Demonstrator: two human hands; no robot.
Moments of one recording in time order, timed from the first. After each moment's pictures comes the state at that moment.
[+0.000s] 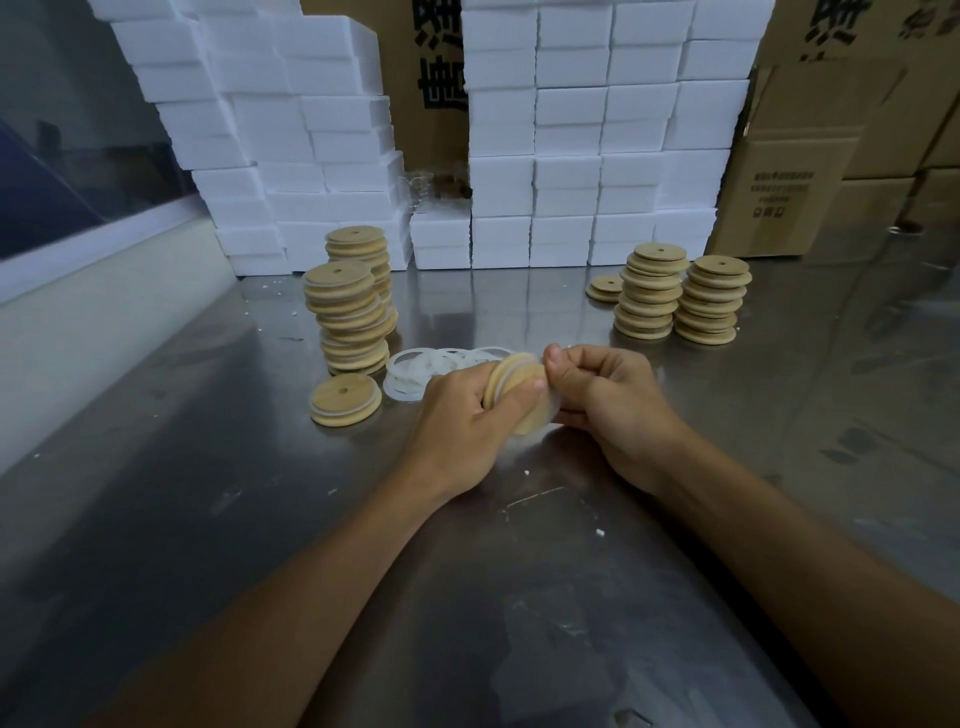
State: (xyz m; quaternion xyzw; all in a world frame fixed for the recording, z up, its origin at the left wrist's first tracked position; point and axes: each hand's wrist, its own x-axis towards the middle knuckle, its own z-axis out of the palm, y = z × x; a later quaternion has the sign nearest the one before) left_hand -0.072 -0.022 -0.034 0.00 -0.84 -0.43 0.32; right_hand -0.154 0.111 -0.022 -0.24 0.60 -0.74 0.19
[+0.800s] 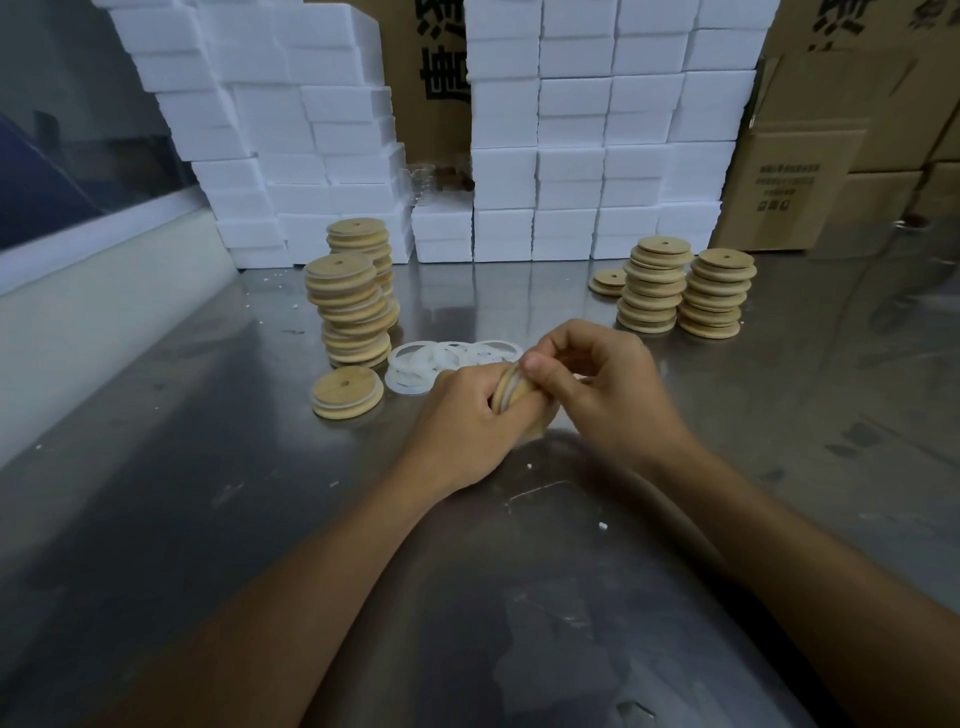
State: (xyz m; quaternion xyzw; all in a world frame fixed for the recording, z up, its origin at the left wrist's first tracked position) left_hand -0.075 -0.027 -0.039 0.01 -0.88 -0.39 0.28; right_hand -0.150 0.114 -0.017 -0.43 0.72 -0.54 -0.05
